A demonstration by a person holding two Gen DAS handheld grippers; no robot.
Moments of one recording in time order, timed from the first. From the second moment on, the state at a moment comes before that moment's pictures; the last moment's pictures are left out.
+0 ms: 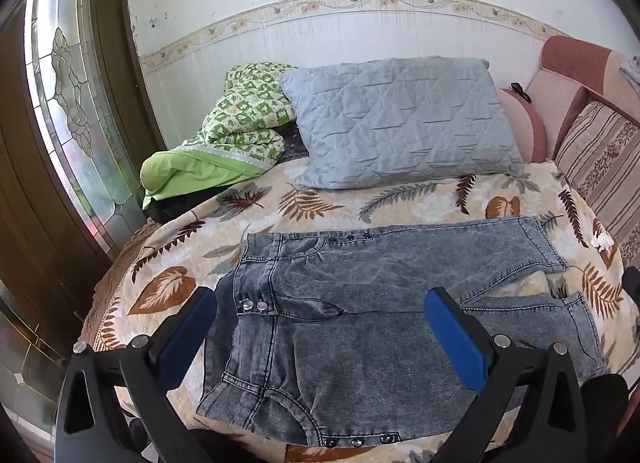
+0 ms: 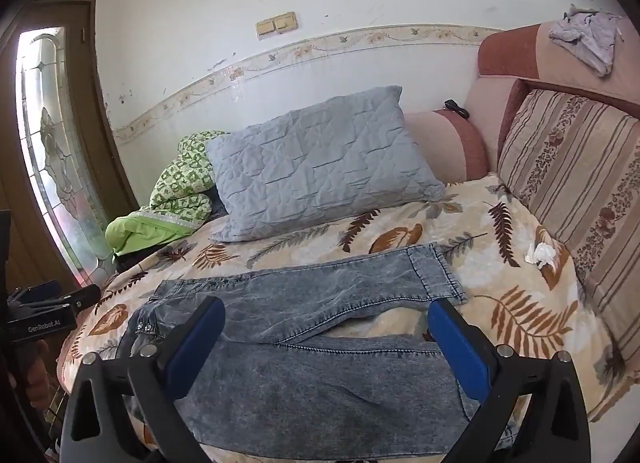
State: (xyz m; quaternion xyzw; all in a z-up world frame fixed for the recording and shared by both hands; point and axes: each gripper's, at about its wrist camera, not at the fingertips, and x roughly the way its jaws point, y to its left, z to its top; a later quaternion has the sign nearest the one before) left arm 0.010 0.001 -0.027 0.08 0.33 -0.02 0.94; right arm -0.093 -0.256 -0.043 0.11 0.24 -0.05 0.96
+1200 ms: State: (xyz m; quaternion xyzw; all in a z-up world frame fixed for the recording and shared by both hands) left arm 0.006 0.013 -0.070 0.06 0.40 0.00 0.91; right arm -0.060 -0.200 -0.068 0.08 0.32 -0.02 0.94
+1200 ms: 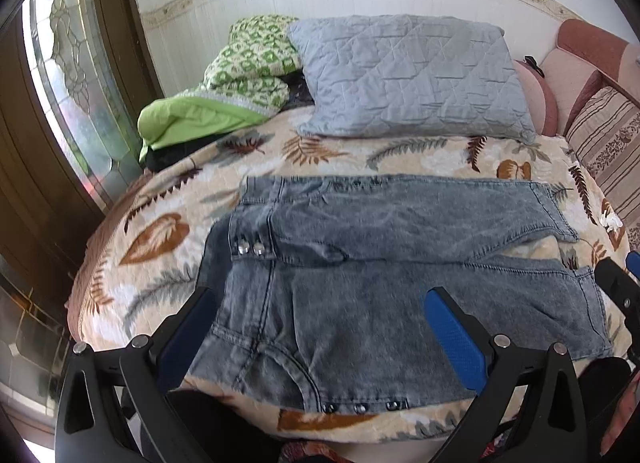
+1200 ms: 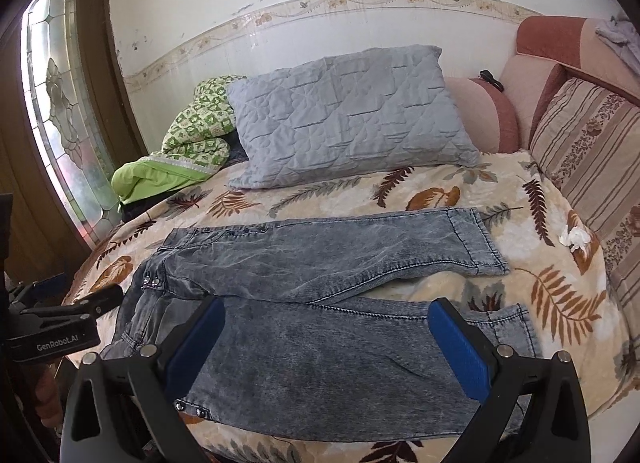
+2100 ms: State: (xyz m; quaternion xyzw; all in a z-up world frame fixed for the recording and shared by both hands) left arm -0.078 0.013 -0.071 0.07 0.39 -0.01 0.92; right arm -0.096 -0.189 -0.048 0.04 0.28 -0.02 0.96
